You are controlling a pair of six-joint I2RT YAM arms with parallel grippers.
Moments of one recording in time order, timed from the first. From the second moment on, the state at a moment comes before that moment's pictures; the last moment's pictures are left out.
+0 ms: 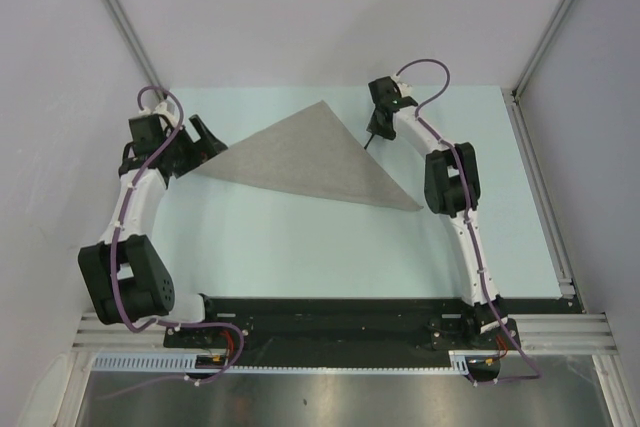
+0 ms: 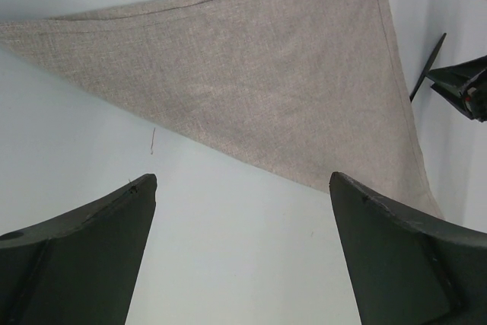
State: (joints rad) left arm 0.22 1.41 1.09 -0.37 0.38 -0.36; right arm 0.35 2.53 2.24 -0.64 0.28 0.66
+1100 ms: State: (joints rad) left arm 0.22 1.37 1.09 -0.36 0.49 -0.37; right arm 0.34 2.62 2.38 -0.76 0.41 0.56
